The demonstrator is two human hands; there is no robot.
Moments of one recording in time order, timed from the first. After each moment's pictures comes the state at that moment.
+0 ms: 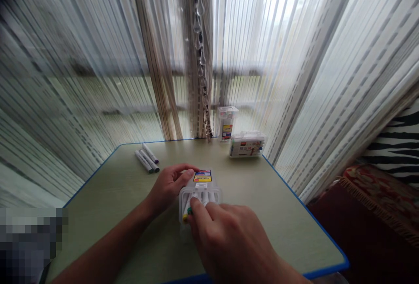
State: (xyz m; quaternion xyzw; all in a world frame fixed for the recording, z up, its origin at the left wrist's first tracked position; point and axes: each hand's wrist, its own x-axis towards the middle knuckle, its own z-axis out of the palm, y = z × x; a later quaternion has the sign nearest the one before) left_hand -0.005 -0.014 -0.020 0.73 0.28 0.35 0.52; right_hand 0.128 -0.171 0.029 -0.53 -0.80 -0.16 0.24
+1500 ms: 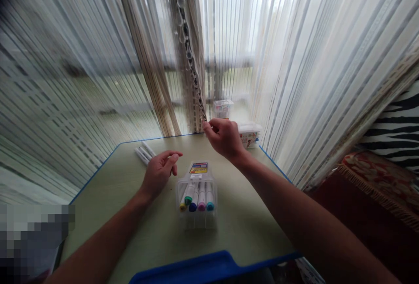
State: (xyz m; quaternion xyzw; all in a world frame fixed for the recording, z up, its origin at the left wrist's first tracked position) left_hand -0.015 0.004 -0.013 0.73 0.40 0.41 0.37; right_hand 0.190 -0.050 0.057 -0.62 -0.63 -0.11 0.46
